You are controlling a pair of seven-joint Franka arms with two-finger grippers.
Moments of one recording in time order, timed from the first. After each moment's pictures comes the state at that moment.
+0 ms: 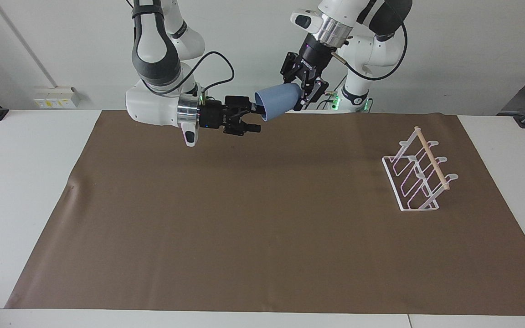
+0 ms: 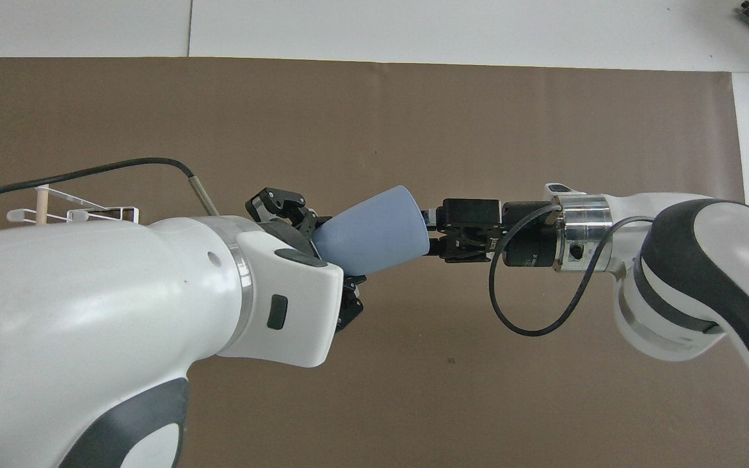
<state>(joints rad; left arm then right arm) -0.26 -0.12 -0.36 -1.72 -0.29 2.01 0.57 0.22 0.00 -0.01 -2.06 1.49 1.88 -0.28</state>
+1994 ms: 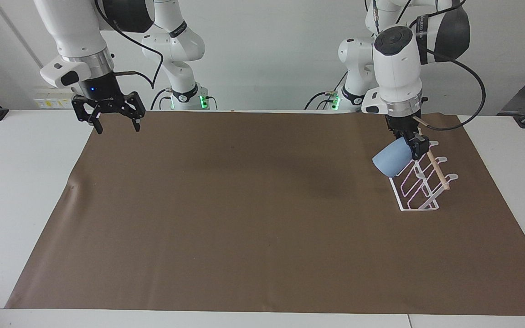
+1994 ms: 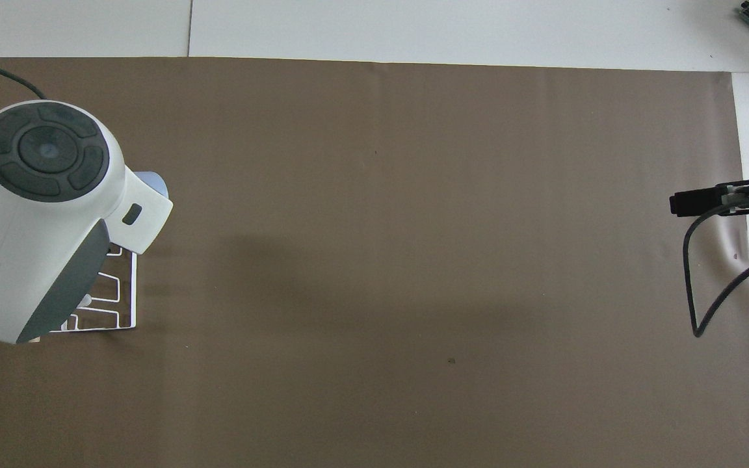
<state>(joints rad) -0.03 0.04 -0.32 -1.76 0.57 1.70 0.90 0.02 -0.09 -0.02 -1.67 -0.02 1.71 -0.05</state>
